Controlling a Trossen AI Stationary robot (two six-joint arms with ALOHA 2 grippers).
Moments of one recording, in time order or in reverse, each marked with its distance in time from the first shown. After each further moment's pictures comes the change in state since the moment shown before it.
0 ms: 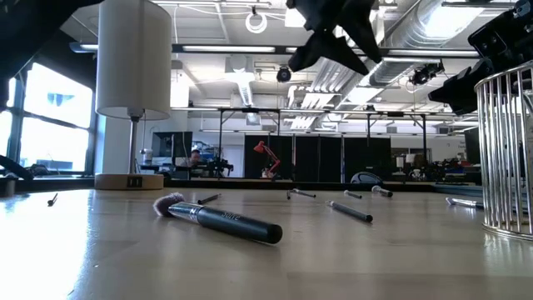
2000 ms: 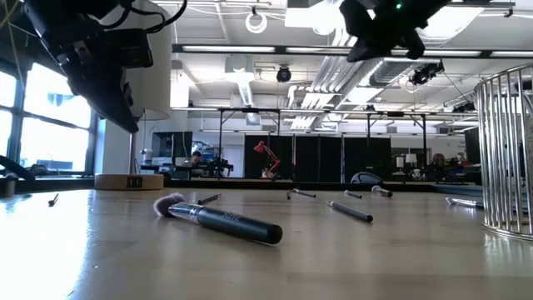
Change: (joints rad) left arm -0.119 -1.217 -1.671 0.474 -0.157 0.149; right arm -0.191 1.094 0.751 0.107 0.707 0.389
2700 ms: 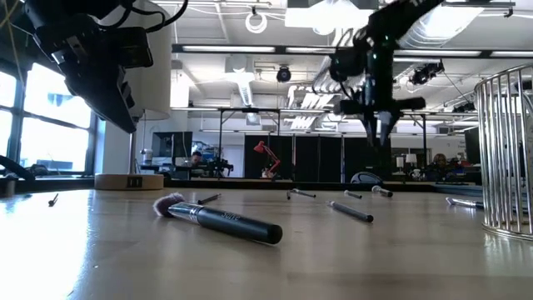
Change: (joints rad) left arm 0.001 0.009 0.000 0.005 0.046 0.014; right arm -0.640 0.519 0.416 -0.851 -0.632 0.348
